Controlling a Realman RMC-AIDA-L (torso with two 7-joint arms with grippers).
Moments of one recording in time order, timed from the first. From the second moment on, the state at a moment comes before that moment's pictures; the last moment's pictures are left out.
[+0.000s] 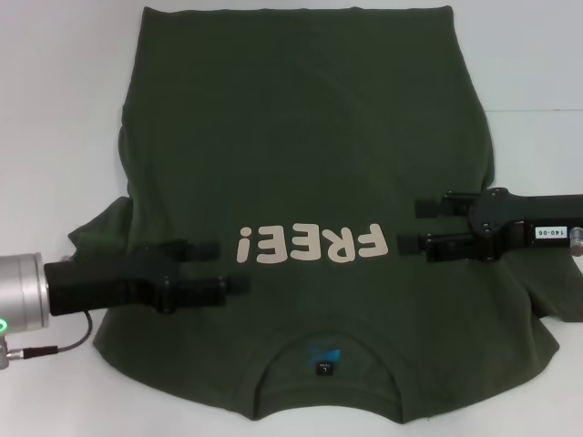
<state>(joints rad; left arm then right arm) -0.46 -2.13 0.68 0.77 2.01 1.62 -1.63 0.59 1.99 -0.84 -0.72 -1.92 -1.57 1.70</state>
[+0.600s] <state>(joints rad) -0.42 -2.11 0.46 0.79 2.07 1.48 -1.74 0.59 2.02 -0.83 -0.72 -1.92 -1.54 1.70</state>
